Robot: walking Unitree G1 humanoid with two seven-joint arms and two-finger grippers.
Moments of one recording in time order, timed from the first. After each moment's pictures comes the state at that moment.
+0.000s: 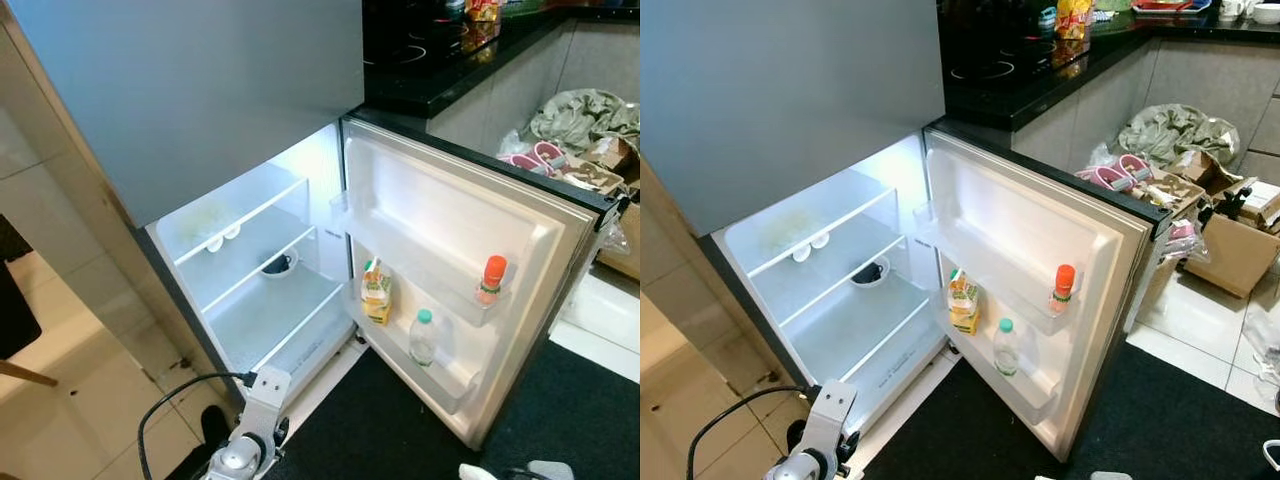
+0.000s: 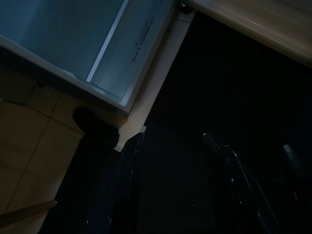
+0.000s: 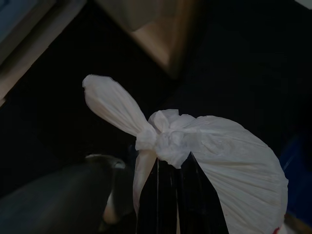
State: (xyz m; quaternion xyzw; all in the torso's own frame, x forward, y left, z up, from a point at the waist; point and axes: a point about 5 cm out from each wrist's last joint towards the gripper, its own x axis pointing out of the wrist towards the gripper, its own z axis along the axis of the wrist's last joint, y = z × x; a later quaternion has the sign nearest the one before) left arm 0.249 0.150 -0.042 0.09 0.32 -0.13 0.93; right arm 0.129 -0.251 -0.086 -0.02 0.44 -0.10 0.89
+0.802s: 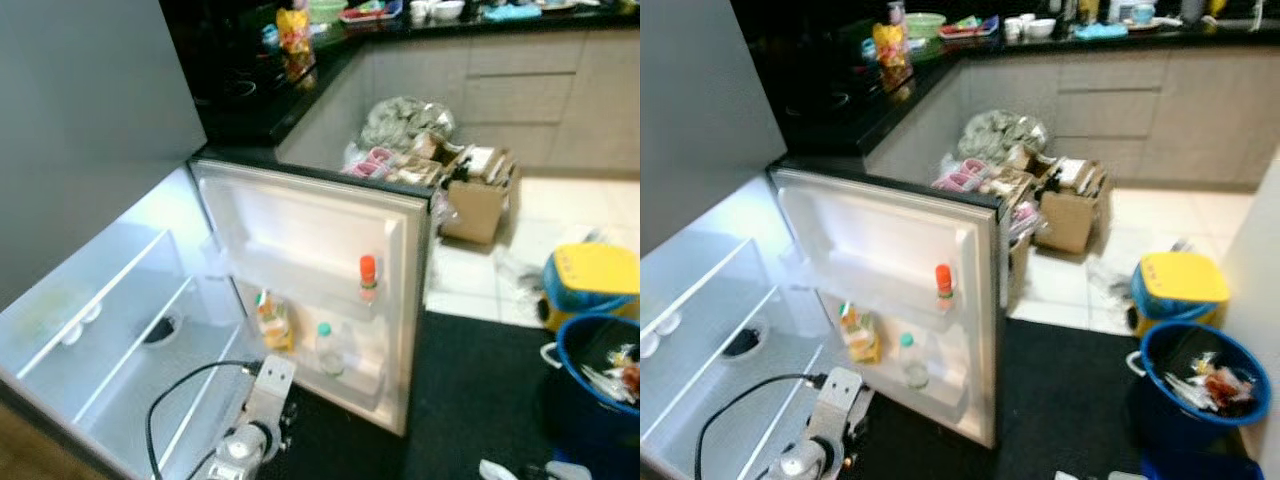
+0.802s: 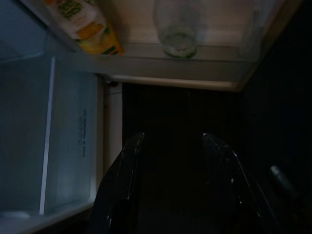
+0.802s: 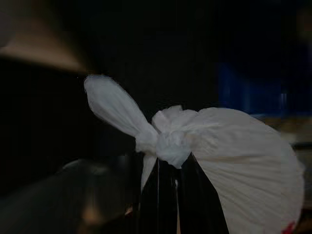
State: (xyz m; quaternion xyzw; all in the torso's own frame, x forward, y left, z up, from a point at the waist) left arm 0.253 0.147 -0.038 0.09 0.32 -0.14 0.93; right arm 0.129 -0.248 -0.087 -0.01 0.44 -0.13 0.89
